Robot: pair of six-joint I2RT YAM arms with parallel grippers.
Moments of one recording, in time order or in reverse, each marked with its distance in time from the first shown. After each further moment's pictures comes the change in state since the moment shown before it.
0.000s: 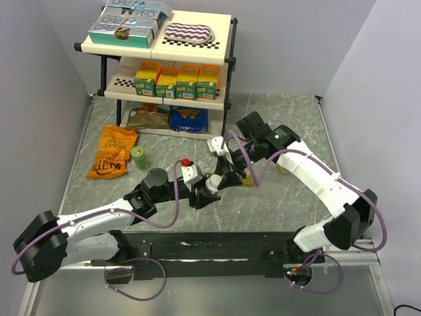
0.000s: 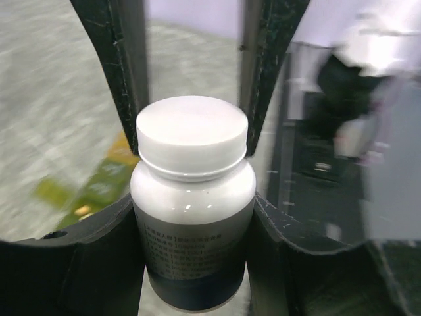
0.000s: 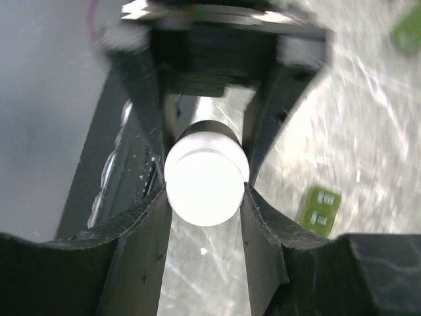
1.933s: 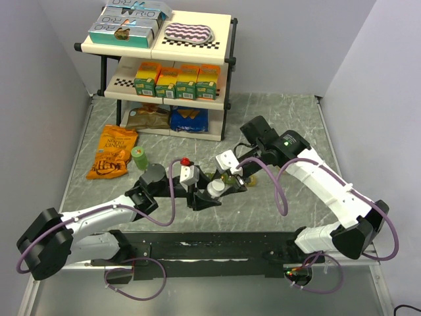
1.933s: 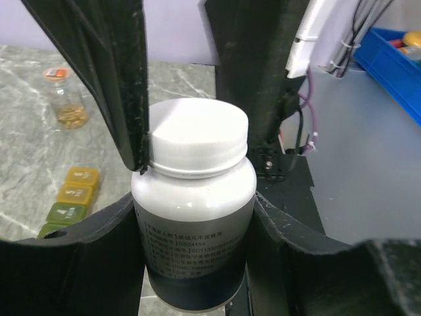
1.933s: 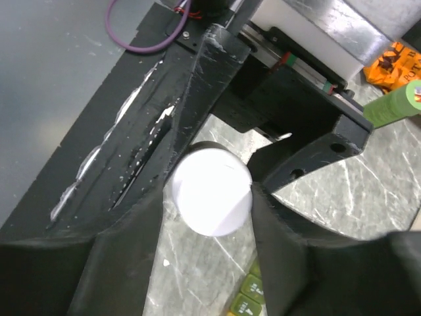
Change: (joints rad) left arm 0.057 0.049 0.025 0.101 0.267 -0.022; right arm 0.039 -0.087 0.001 -0.064 -0.058 -0.269
